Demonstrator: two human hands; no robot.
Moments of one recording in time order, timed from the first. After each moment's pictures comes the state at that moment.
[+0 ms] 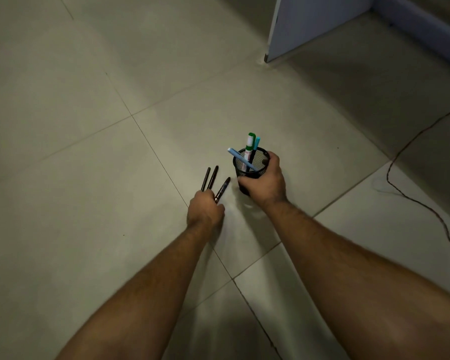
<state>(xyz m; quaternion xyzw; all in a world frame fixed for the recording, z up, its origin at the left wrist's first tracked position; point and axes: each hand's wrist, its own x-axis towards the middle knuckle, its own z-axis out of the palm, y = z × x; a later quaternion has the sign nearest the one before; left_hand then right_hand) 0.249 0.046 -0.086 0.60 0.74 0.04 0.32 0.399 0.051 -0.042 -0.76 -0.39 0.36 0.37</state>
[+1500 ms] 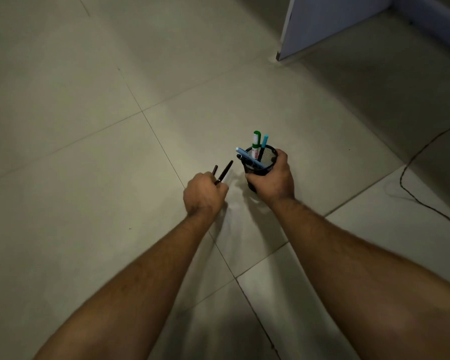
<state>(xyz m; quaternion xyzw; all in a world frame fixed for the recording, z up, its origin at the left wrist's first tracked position) 0.245 0.061 -0.055 0.60 0.76 0.09 0.23 0.403 0.060 -0.059 -0.78 -0.41 0.32 0.36</state>
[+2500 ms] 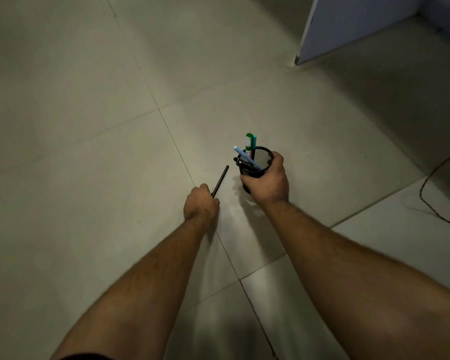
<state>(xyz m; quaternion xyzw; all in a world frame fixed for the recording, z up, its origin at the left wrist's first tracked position) 0.216 0.054 -0.089 0.55 0.79 -0.02 0.28 0.371 0.064 -0.061 -0.77 -0.43 0.32 0.33</state>
